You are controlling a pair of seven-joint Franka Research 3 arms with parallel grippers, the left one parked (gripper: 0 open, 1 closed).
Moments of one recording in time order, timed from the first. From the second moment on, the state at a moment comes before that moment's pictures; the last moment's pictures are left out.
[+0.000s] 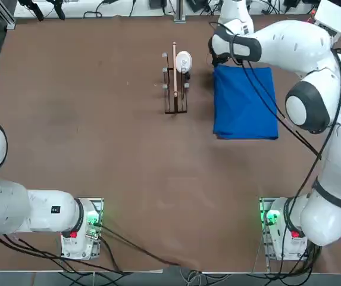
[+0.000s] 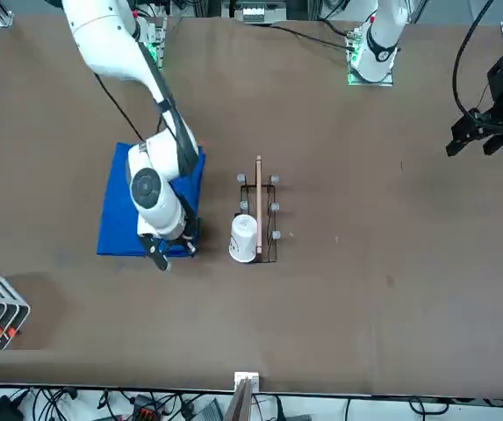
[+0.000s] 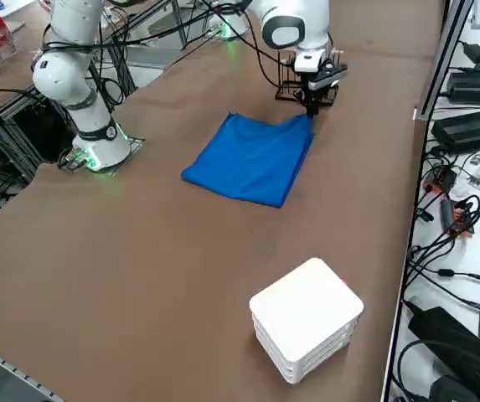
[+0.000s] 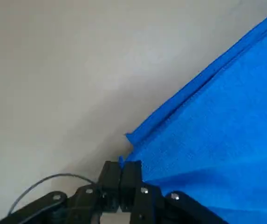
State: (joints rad) arm 0.49 0.68 -0.05 -1.54 0.05 2.29 1.13
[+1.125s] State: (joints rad) arm 0.48 0.75 -0.07 -1.46 0.05 2.33 1.13
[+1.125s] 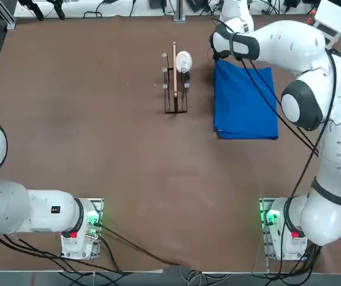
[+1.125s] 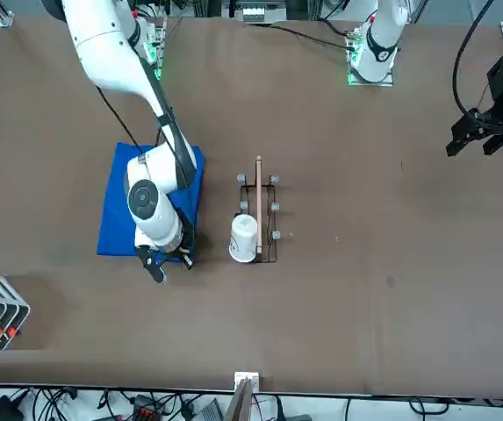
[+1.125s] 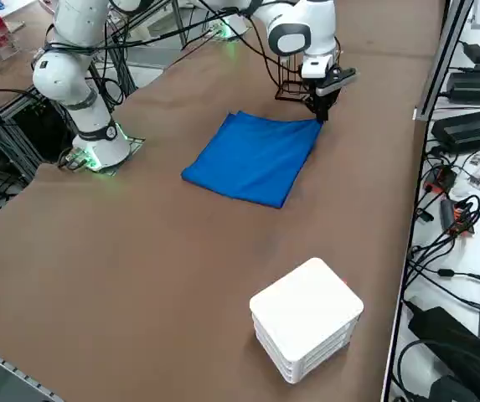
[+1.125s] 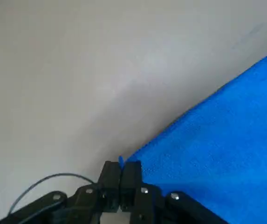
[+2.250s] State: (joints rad) arm 0.48 0.76 -0.07 -1.35 -0.07 2.20 1.13
